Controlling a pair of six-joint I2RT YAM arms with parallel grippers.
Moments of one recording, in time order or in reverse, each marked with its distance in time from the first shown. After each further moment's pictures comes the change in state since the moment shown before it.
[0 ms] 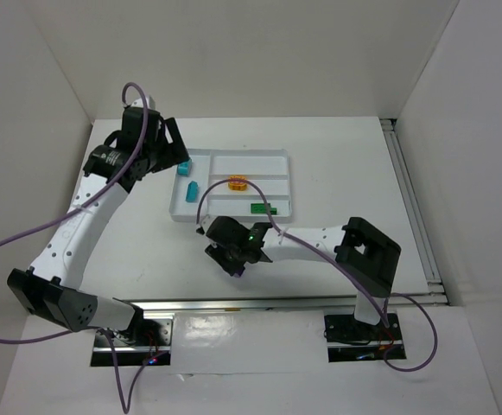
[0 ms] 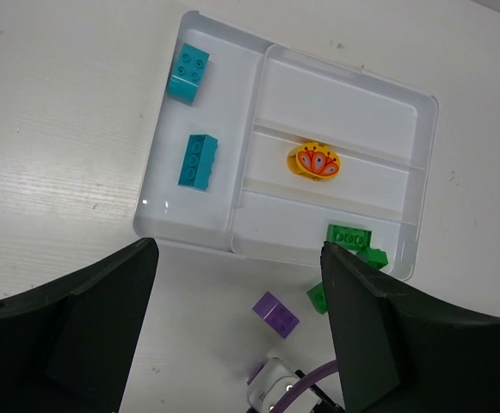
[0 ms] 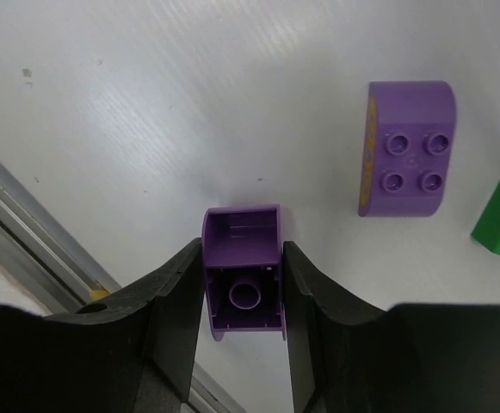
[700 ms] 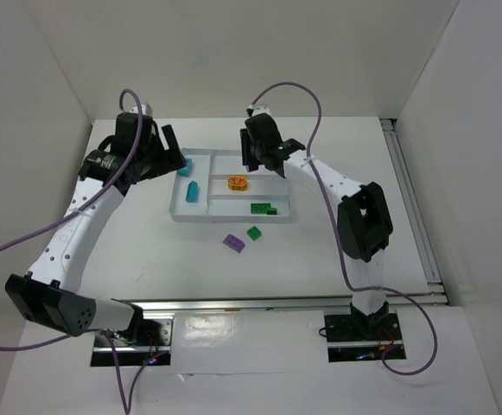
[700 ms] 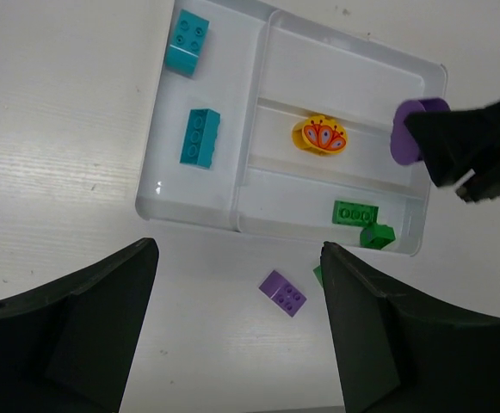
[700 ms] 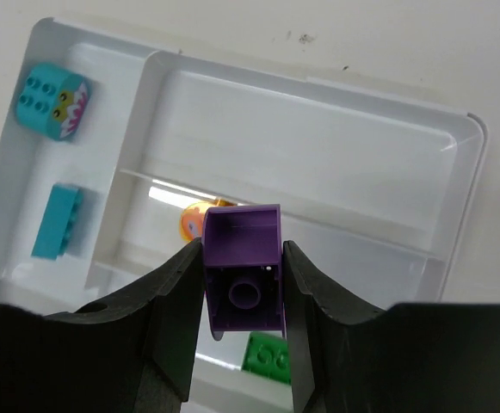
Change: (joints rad) left arm 0.053 -0.034 -0.058 -0.002 0.089 0.025; right arm -0.506 0.168 0.555 0.001 0.153 0.133
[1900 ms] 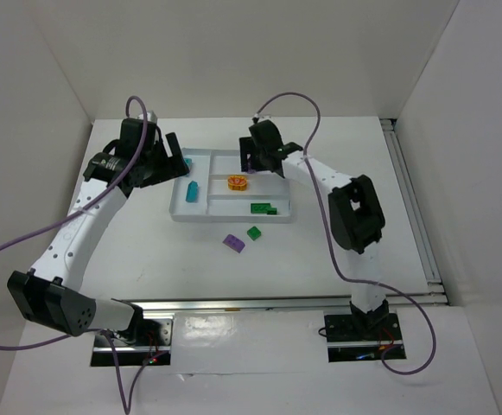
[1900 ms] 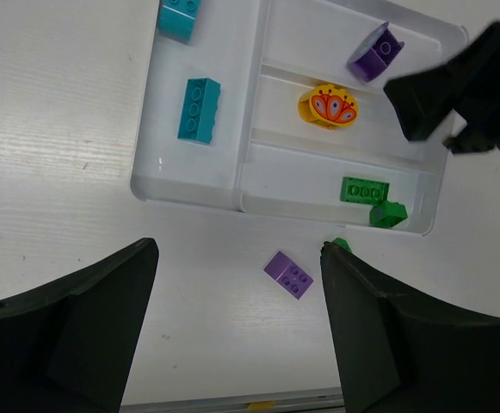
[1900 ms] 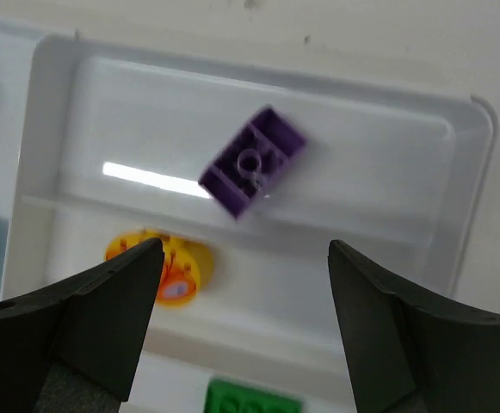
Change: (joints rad) left arm 0.000 0.000 -0.066 -0.001 0.055 0.002; right arm -0.076 0.243 0.130 0.024 -0.011 0.026
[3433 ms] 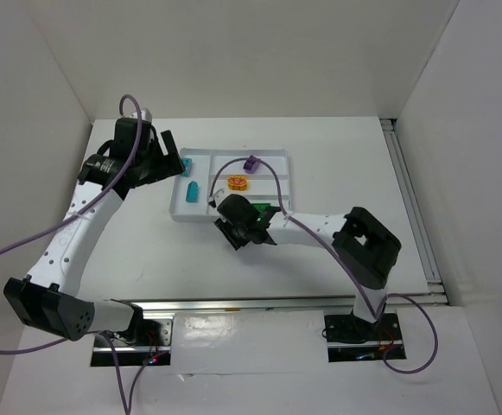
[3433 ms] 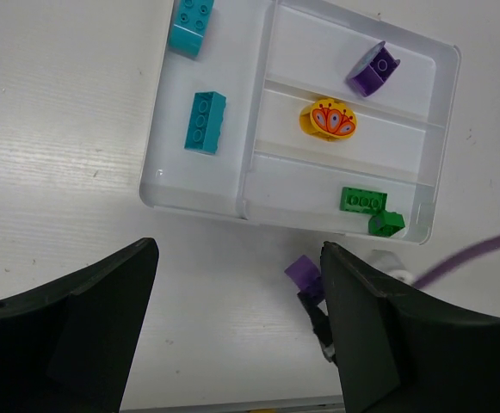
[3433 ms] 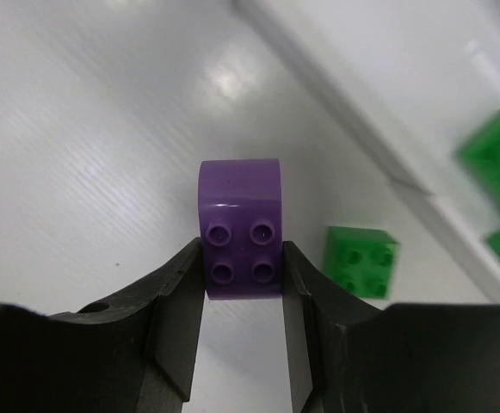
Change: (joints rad) left arm 0.011 -0.026 0.007 0.000 -0.020 0.005; right arm 0.427 -0.360 -0.667 0.080 -0.061 -0.199
